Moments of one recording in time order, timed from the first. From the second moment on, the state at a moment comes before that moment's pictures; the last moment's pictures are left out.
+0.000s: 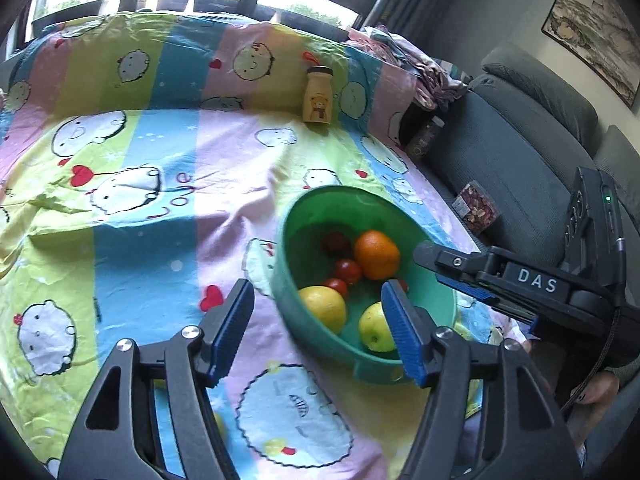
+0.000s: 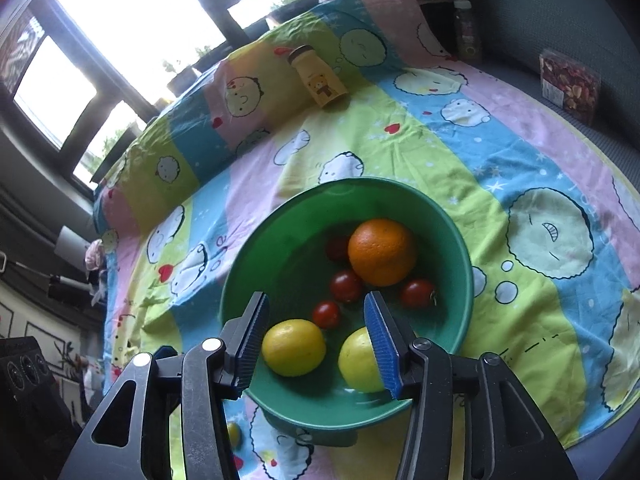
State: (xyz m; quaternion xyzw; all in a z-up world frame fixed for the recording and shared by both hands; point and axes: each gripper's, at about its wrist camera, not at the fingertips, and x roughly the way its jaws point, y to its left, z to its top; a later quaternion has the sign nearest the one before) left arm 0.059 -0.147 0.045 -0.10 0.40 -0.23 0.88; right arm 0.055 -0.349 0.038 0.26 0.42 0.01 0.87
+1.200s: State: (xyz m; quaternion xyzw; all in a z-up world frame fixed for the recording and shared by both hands) left arm 0.054 -0.054 -0.054 -0.12 0.48 -0.17 0.85; right arm 0.108 -0.166 -0.041 0.15 0.56 0.17 0.79
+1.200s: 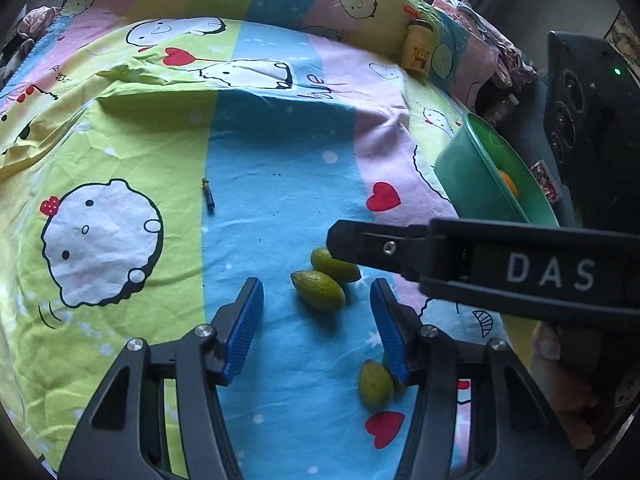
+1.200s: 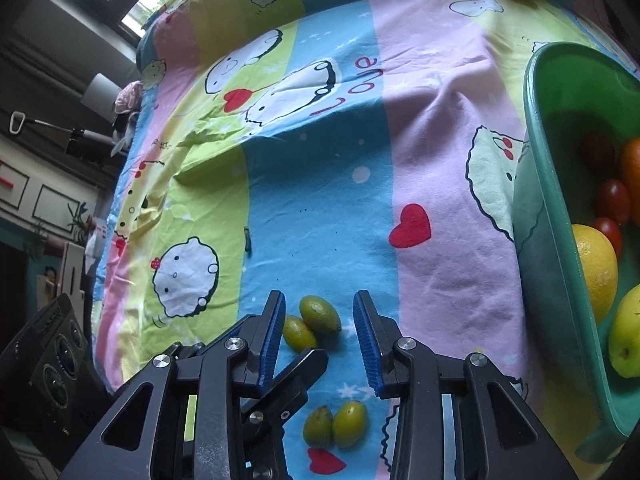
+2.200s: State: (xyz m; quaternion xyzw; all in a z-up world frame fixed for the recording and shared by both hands) left arm 0.061 -0.065 -0.057 -0.09 0.50 -0.17 0.85; right arm 0.109 -0.153 -0.054 0.14 0.57 0.19 0.79
